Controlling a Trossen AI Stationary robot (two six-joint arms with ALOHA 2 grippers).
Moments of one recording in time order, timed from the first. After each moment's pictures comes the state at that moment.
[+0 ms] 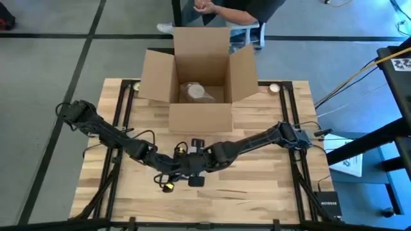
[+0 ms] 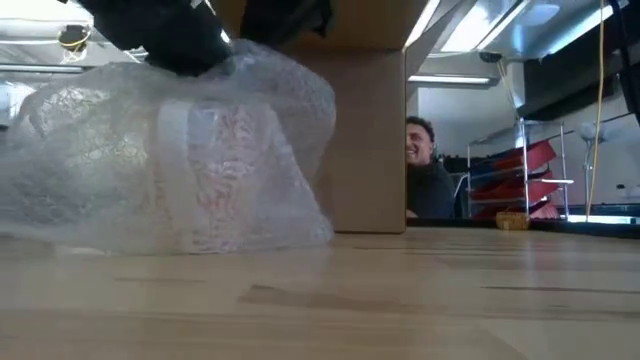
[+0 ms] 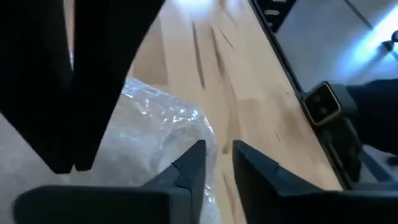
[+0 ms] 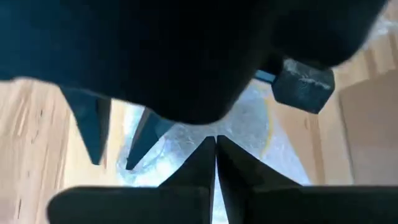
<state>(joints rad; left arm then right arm) -0.45 1.48 0.81 0.06 -0.11 -0.27 0.32 2.22 2.08 -0.91 0.25 0.25</state>
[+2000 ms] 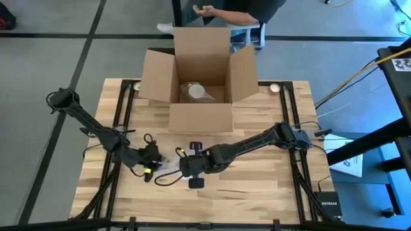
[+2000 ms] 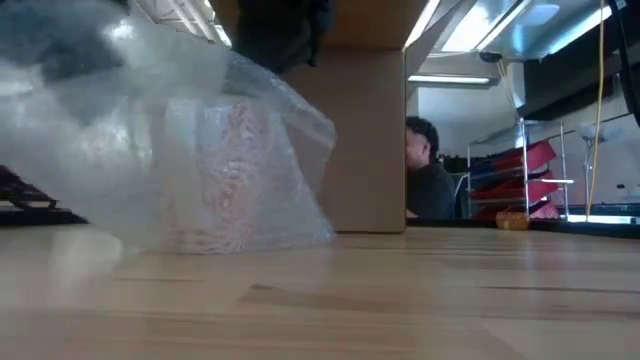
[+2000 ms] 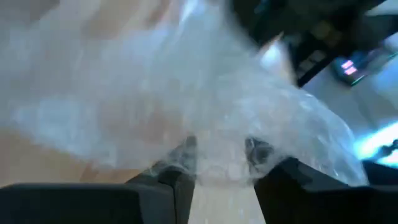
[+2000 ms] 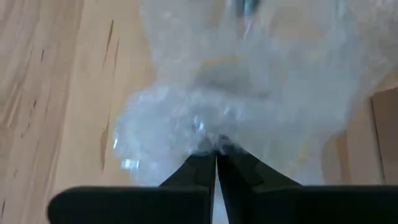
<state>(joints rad) -0.62 1.04 0.41 0.17 -0.48 -0.66 0.32 2.23 1.99 -0.79 0.22 0.20</state>
